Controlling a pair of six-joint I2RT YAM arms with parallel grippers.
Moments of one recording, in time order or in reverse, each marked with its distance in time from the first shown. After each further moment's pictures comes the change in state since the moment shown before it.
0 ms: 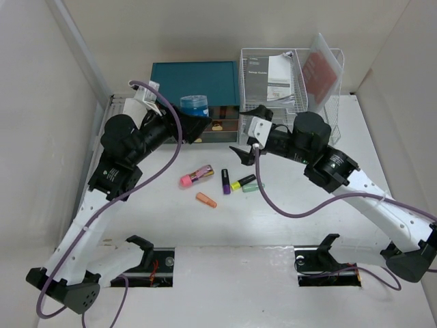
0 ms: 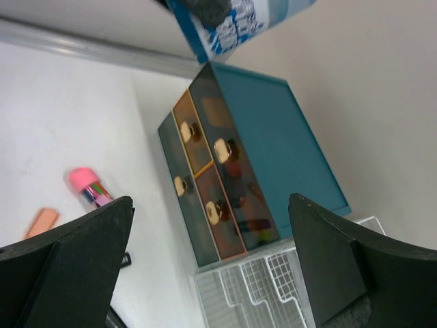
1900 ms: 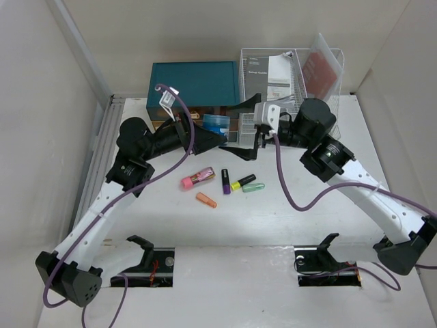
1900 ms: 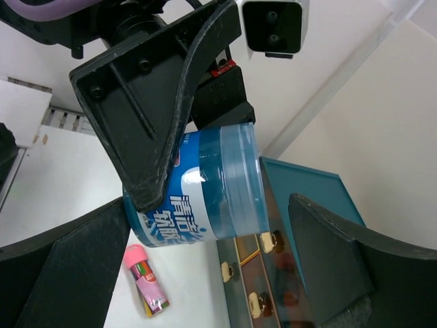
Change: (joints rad) left arm -0.003 0.058 -0.154 0.287 0.401 -0.391; right arm -0.065 0.078 0.092 0.190 -0.397 0.235
